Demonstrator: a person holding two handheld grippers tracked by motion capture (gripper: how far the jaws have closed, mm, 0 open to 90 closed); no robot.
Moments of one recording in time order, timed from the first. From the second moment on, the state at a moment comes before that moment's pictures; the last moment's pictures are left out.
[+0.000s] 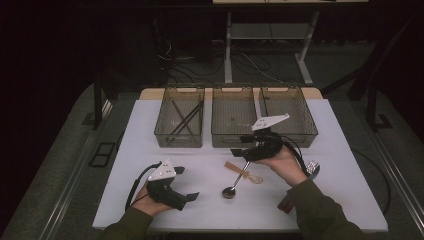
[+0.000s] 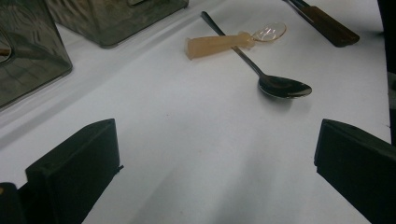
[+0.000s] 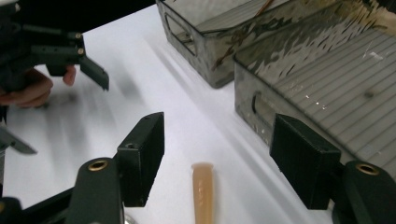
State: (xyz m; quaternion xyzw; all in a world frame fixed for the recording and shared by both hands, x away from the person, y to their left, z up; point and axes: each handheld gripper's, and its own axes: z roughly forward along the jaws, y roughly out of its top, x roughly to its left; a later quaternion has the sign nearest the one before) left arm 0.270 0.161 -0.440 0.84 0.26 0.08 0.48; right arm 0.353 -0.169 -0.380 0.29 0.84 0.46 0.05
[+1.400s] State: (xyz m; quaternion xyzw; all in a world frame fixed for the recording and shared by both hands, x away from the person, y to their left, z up) left arm 0.268 0.160 -0.441 0.83 0.27 0.08 0.47; right arm 0.349 -0.143 -0.442 0.27 0.89 0.36 0.05
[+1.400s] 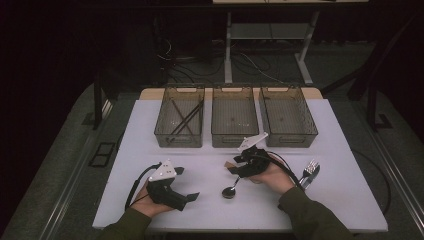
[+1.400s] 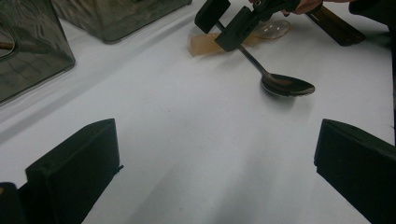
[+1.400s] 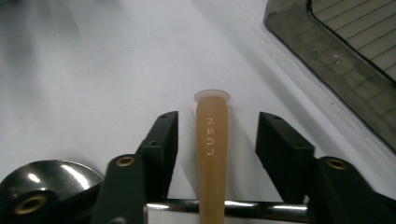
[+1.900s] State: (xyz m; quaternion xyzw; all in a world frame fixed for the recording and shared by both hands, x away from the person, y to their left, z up) left arm 0.268 0.159 -0.442 0.84 0.27 0.08 0.47; right arm 0.344 -0.134 -0.446 0.25 0.90 0.35 0.08
